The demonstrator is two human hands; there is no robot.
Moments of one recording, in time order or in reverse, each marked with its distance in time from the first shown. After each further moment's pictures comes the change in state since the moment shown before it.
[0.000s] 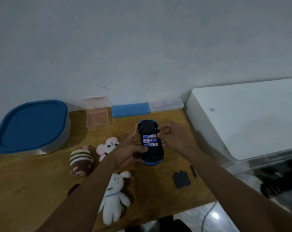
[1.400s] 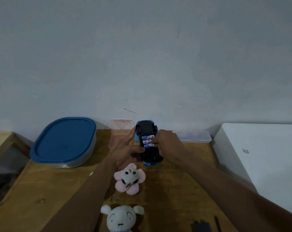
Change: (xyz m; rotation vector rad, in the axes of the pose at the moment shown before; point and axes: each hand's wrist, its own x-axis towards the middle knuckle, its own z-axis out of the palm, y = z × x) left_hand 0.012 0.063 -0.069 -0.184 0.170 0.208; right_hand 0.070 -0.095 0.035 -0.849 -0.185 -0.624
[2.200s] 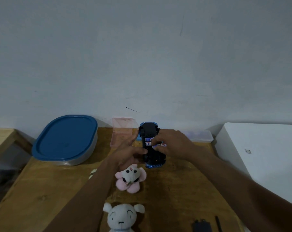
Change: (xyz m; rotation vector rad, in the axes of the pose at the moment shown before) left_hand -0.001 -0.003 0.001 0.015 0.012 -0.065; right_hand -0.001 0.022 -0.003 0.109 0.000 -0.152
